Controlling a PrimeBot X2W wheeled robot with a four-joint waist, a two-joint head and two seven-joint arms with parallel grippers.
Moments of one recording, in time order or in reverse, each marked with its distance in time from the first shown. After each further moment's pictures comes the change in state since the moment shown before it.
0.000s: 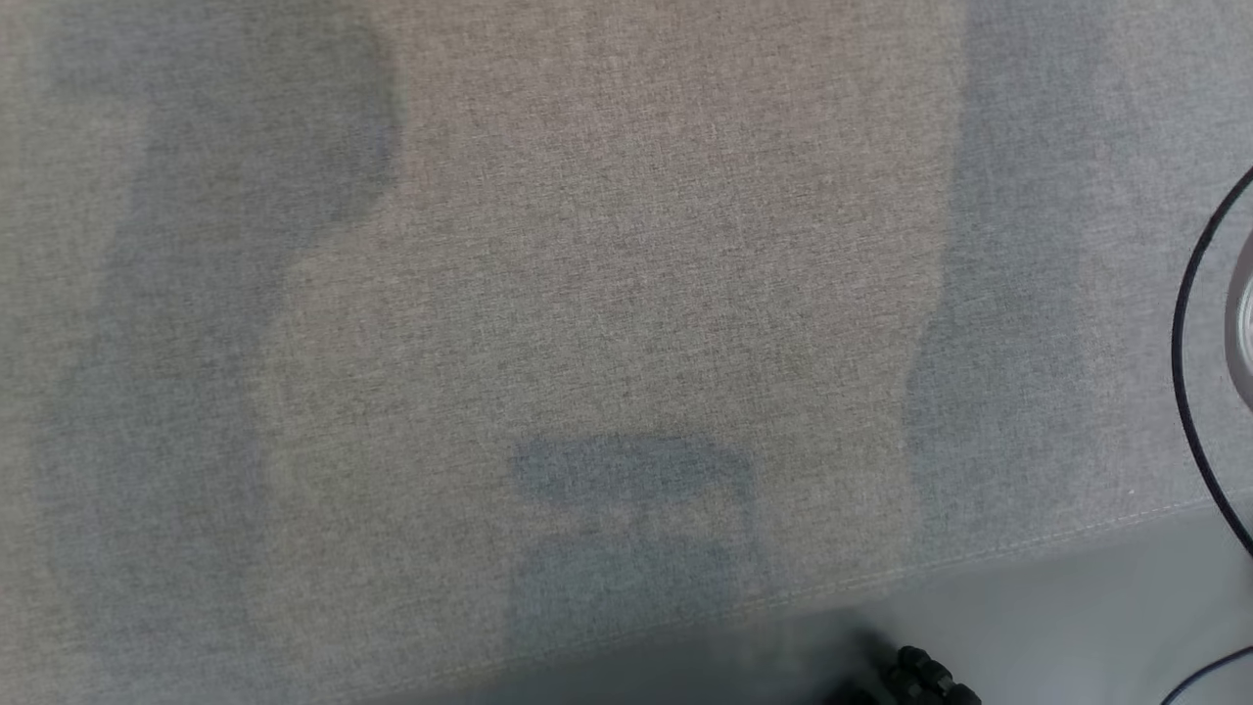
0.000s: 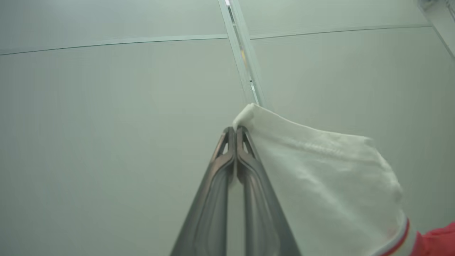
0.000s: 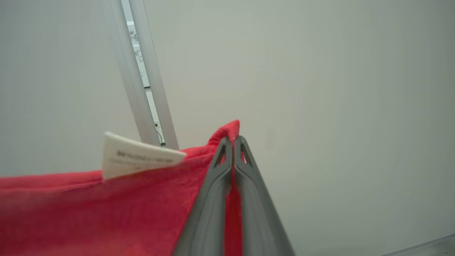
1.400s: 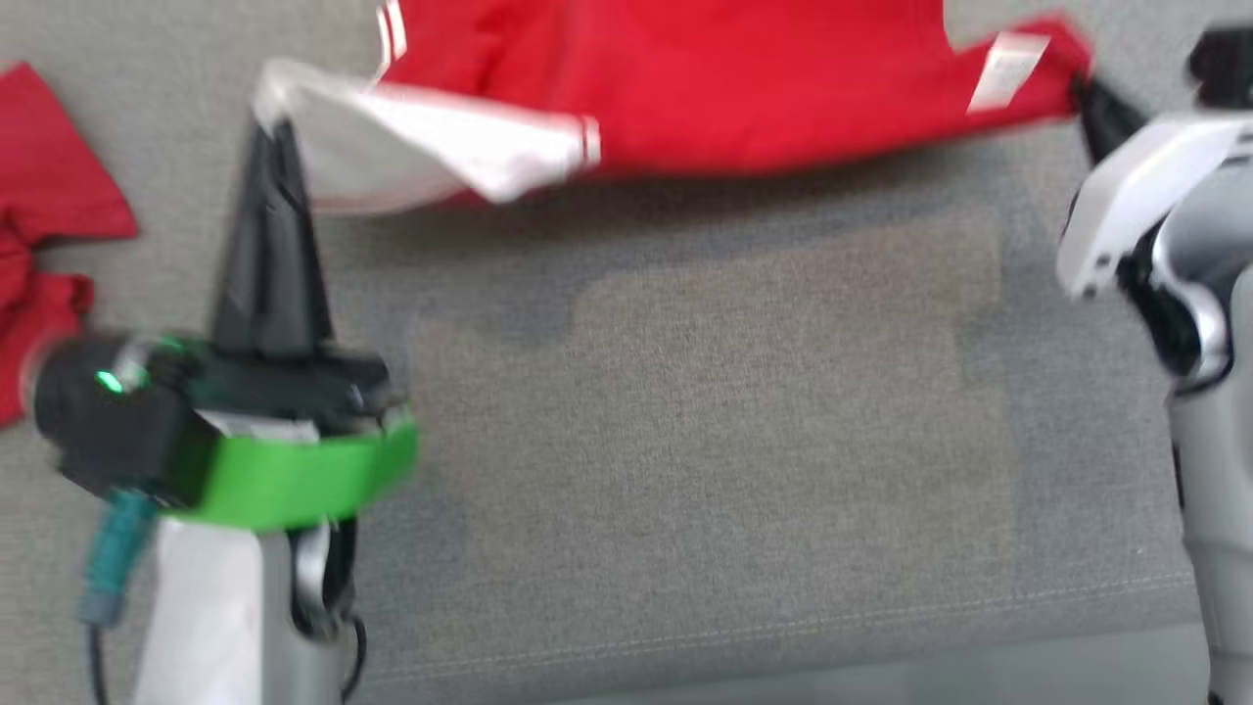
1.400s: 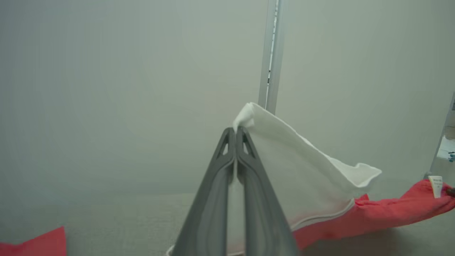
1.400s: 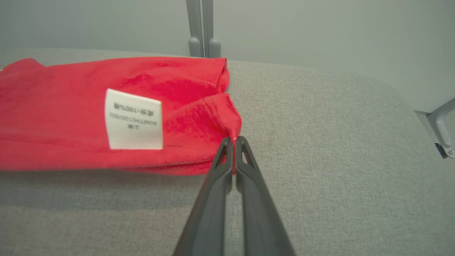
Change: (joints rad) left arm 1.316 -0.222 0.311 -0.537 0.063 -0.167 0.002; right arm 1.027 -0.185 0.336 -0.738 0.213 0.001 0.679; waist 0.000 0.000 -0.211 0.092
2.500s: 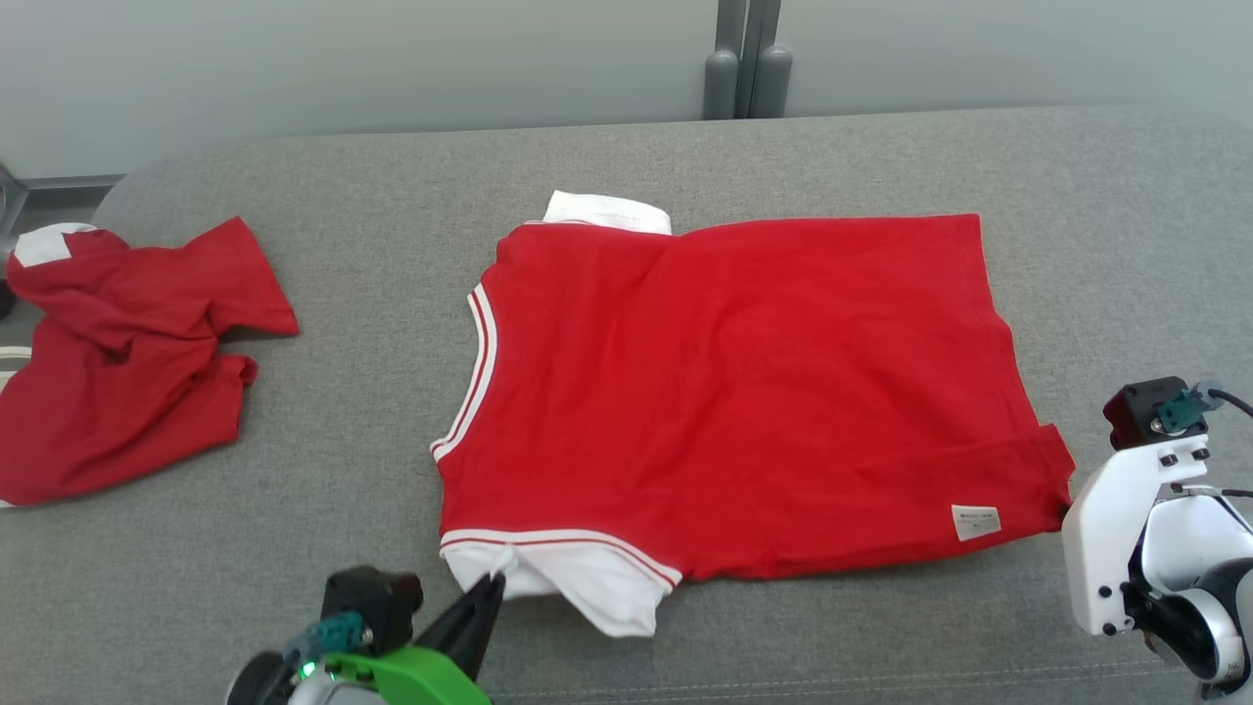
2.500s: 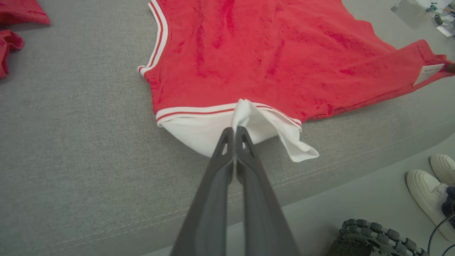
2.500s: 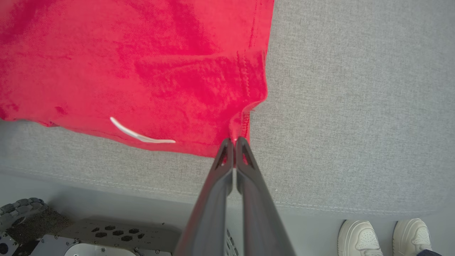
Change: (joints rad) left arm 0.566 0.084 -0.174 -0.089 -0.156 -0.016 0.718; right arm 0.594 -0.062 0.002 -0.314 0.063 0.000 0.539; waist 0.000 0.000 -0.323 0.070
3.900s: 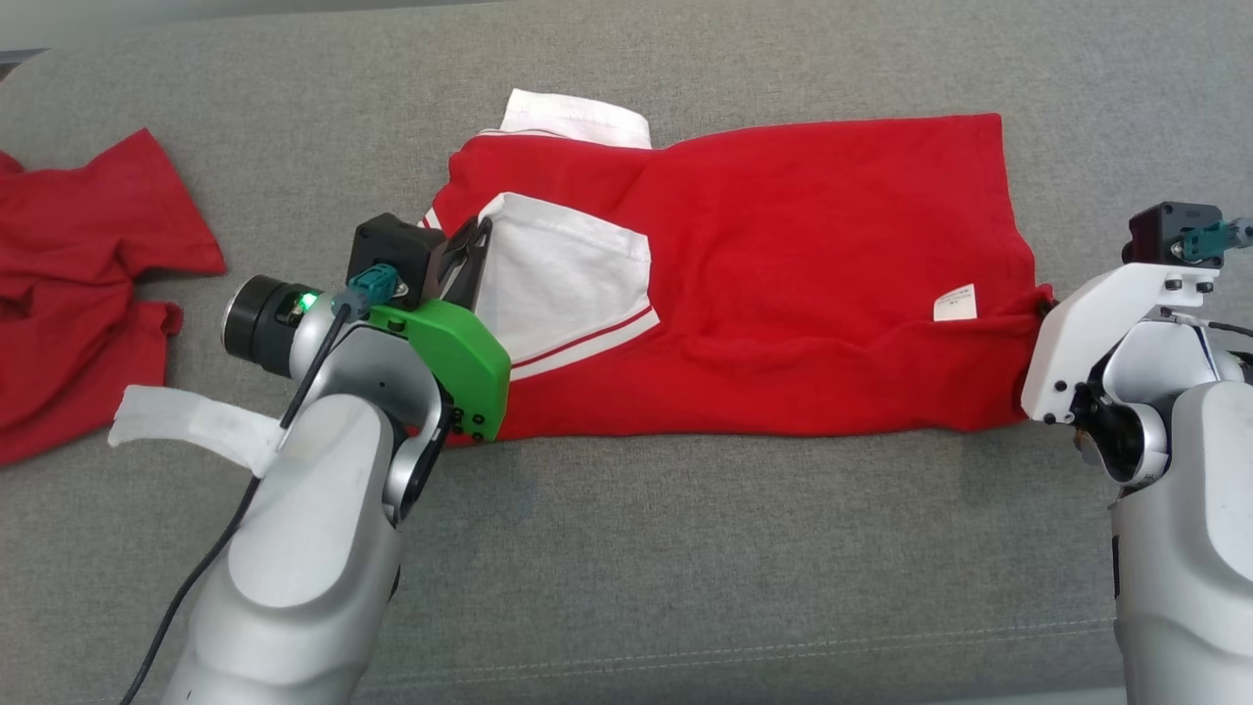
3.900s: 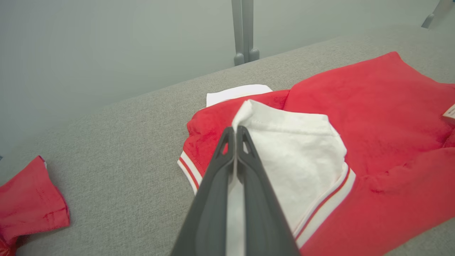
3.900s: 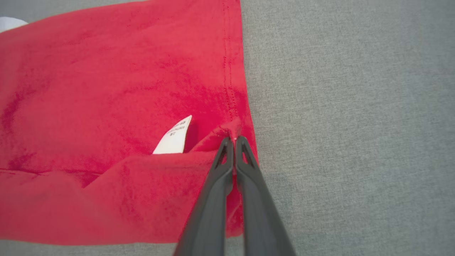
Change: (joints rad) left arm -0.815 -0.032 -0.067 0.649 0.146 -0.010 -0.303; right arm -0.438 0.242 -0.213 0.421 -0.174 -0.001 -0.336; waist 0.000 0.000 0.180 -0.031
